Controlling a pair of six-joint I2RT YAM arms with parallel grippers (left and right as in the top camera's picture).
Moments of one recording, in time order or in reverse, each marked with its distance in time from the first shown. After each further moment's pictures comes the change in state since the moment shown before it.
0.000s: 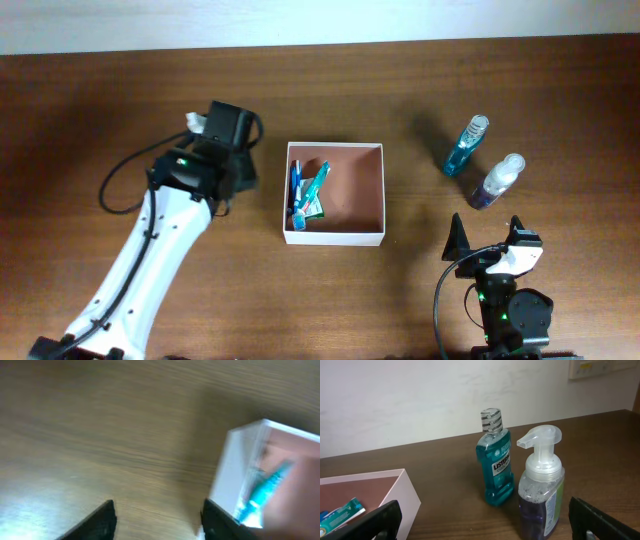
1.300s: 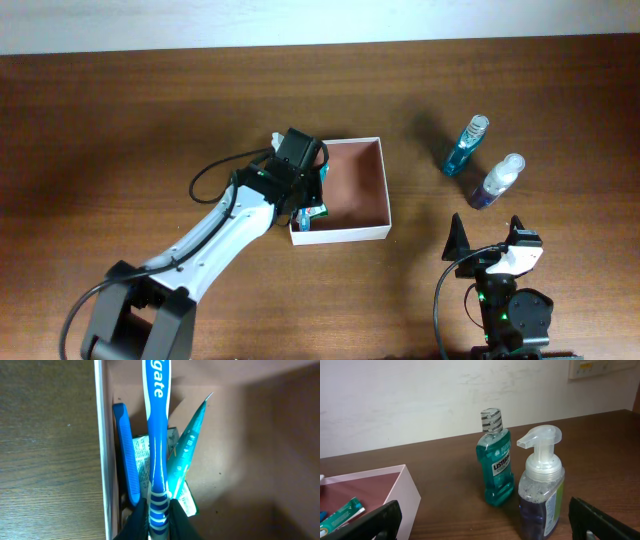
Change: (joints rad) left arm -0.234 0.204 -0.147 0.374 0.211 -0.009; right arm 0.000 0.000 0.000 0.000 0.000 0.000
